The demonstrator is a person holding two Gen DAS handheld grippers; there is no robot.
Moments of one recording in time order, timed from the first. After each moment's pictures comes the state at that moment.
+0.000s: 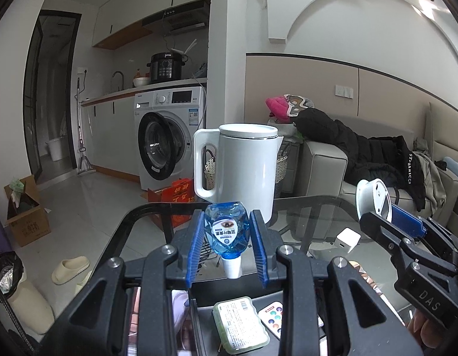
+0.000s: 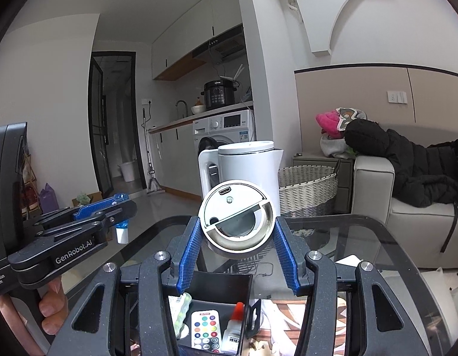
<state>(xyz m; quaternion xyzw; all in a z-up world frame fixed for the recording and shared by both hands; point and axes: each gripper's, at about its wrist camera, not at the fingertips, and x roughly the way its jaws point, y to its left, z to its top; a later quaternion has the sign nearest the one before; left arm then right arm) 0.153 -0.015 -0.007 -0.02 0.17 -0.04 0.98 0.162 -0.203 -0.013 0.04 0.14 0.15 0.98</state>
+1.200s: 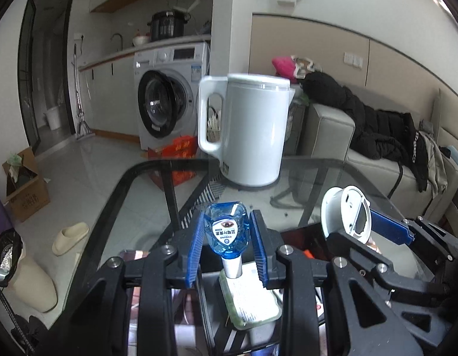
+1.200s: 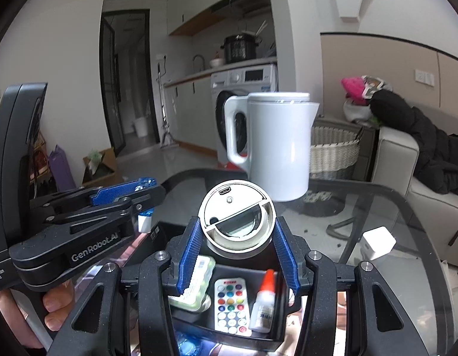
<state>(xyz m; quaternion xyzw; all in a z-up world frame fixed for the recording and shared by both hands) 0.186 -0.009 -0.035 -0.03 0.28 -0.04 0.96 0.192 -0.160 -0.039 -0.01 0.25 0.20 0.95</state>
